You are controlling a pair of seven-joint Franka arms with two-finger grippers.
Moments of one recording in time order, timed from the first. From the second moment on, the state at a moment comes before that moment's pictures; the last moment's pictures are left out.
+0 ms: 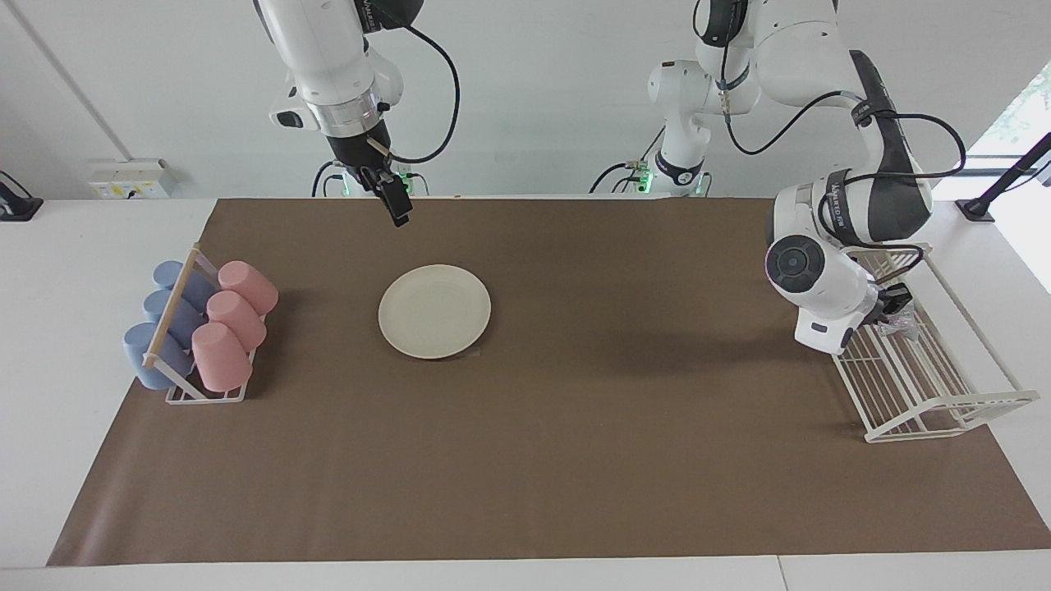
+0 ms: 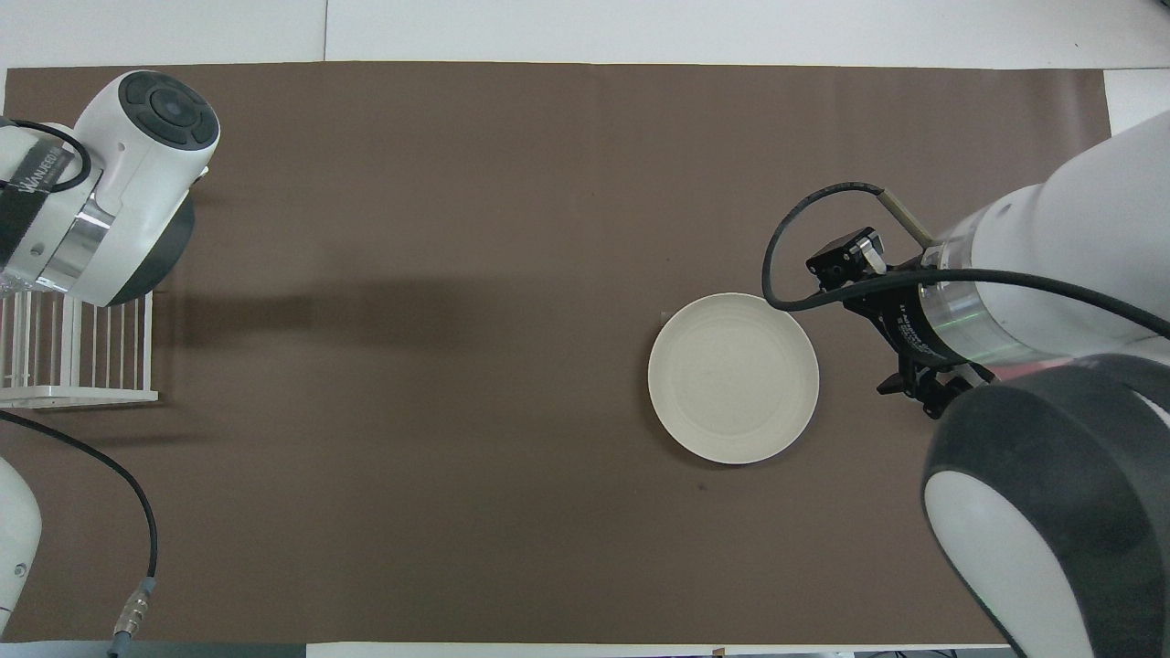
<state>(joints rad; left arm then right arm) -0.25 0.35 0.13 -1.63 0.77 1.68 -0.36 0.04 -0.06 0.25 -1.67 0.12 1.58 1.25</state>
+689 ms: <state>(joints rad) -0.11 0.20 0.16 -1.35 -0.18 1.34 -0.34 0.16 -0.02 0.25 -1.61 0.18 1.70 1.76</state>
